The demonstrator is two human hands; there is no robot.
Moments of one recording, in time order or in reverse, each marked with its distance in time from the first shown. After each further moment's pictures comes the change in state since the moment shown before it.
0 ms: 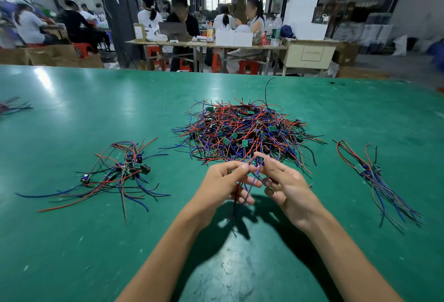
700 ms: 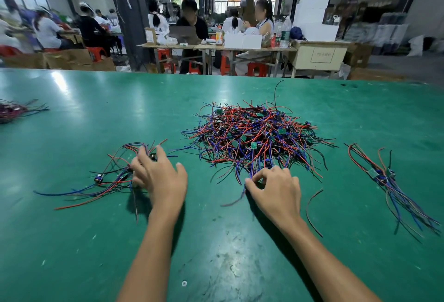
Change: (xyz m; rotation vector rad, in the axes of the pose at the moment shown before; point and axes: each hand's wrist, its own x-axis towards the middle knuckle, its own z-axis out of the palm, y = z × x) left_hand 0.001 -0.006 -0.092 1.040 1.053 -0.024; right_hand 0.033 0.043 0.018 -1.467 0.444 -0.336
